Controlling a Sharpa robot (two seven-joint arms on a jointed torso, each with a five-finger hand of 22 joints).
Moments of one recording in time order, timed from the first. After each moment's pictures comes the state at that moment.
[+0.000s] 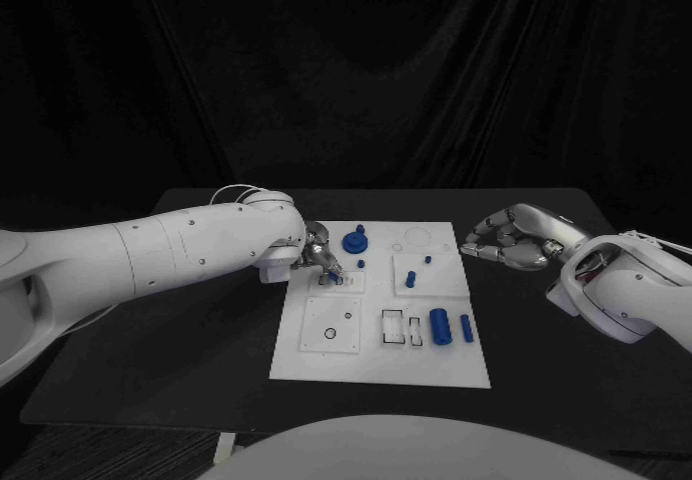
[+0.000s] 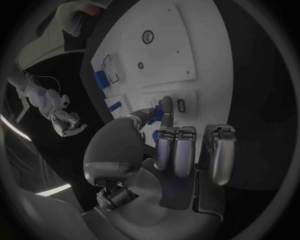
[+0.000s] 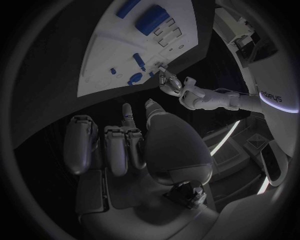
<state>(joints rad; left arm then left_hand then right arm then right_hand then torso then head) 1.25 -0.57 -0.21 1.22 -0.96 0.20 -0.52 1.05 -0.02 0.46 0.08 0.43 1.15 0.04 0.21 0.80 1.47 -0.03 1.57 1.31 1.47 -0.07 1.57 1.31 0.01 1.47 0.05 1.55 1.31 1.22 -1.04 -0.21 1.66 -1.24 -0.43 -0.04 1.29 0.02 0.01 0.27 0.27 0.86 0.11 0.24 0.32 1.47 0.02 1.57 1.31 1.47 -0.05 1.56 1.31 0.04 1.47 0.06 1.33 1.31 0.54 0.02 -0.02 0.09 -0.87</state>
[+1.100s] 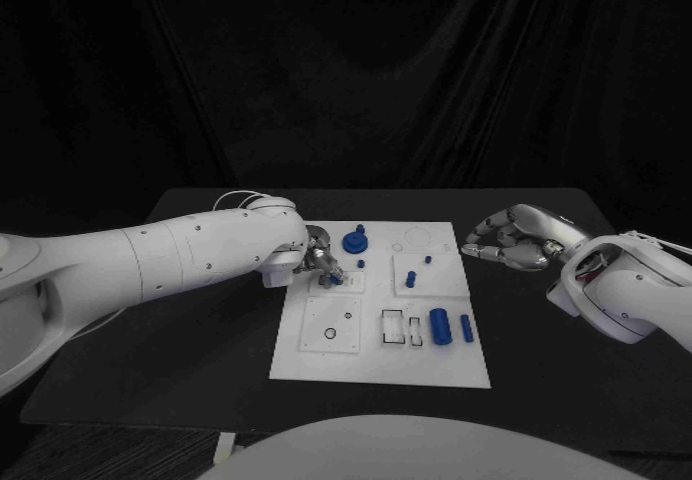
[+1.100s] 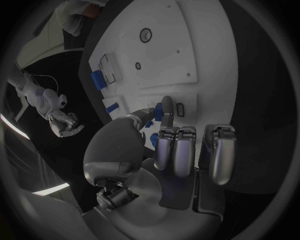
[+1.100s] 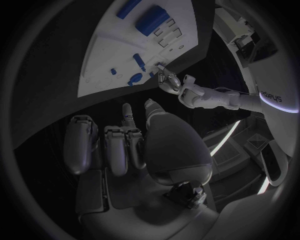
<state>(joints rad) 1.23 -0.55 -0.21 1.20 -0.96 0.19 -0.52 1.05 -0.02 0.46 0.08 0.42 1.14 0.03 0.21 0.80 1.47 -0.02 1.57 1.31 1.47 -0.07 1.57 1.31 0.01 1.47 0.05 1.54 1.31 1.22 -1.05 -0.21 1.66 -1.24 -0.43 -0.04 1.29 0.02 0.01 0.27 0.27 0.86 0.11 0.24 0.32 1.47 0.02 1.57 1.31 1.47 -0.05 1.56 1.31 0.04 1.47 0.06 1.33 1.31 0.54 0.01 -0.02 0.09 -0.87</state>
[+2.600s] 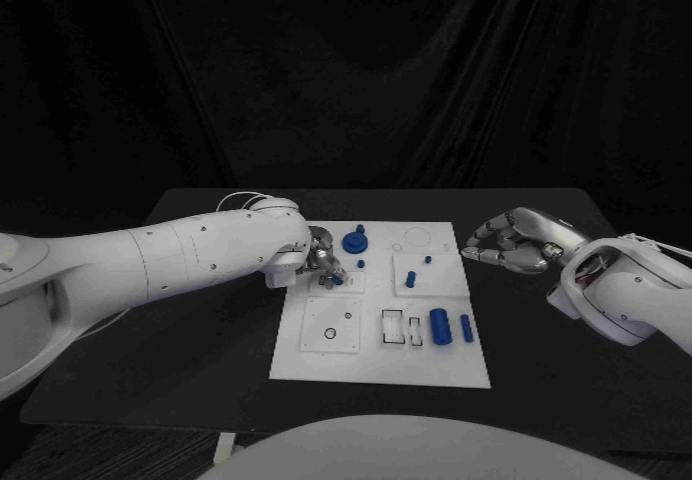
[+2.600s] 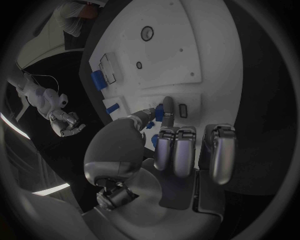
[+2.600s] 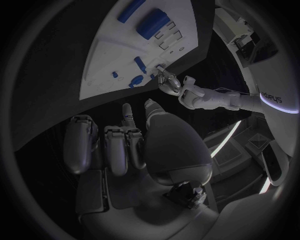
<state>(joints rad) 1.22 -0.53 -0.21 1.18 -0.96 0.19 -0.51 1.03 -0.01 0.48 0.06 0.30 1.13 0.04 0.20 0.80 1.47 -0.02 1.57 1.31 1.47 -0.07 1.57 1.31 0.01 1.47 0.05 1.53 1.31 1.21 -1.04 -0.21 1.65 -1.24 -0.42 -0.04 1.29 0.02 0.01 0.27 0.28 0.86 0.11 0.24 0.32 1.47 0.02 1.57 1.31 1.47 -0.05 1.56 1.31 0.04 1.47 0.06 1.33 1.31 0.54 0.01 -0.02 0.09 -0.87</state>
